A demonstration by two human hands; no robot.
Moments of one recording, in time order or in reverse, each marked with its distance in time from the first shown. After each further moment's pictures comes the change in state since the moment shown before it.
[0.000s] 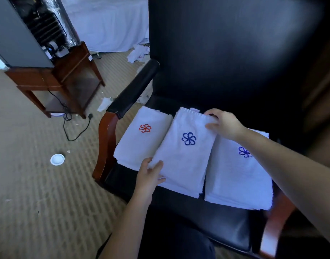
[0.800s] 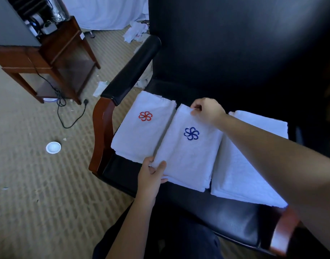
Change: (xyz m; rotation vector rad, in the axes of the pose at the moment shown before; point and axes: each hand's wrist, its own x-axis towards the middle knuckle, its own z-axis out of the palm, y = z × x) left_hand 0.021 -0.036 -0.004 0.029 0.046 -0.007; right_hand 0.068 -0.009 0.071 -0.109 -0.039 0.034
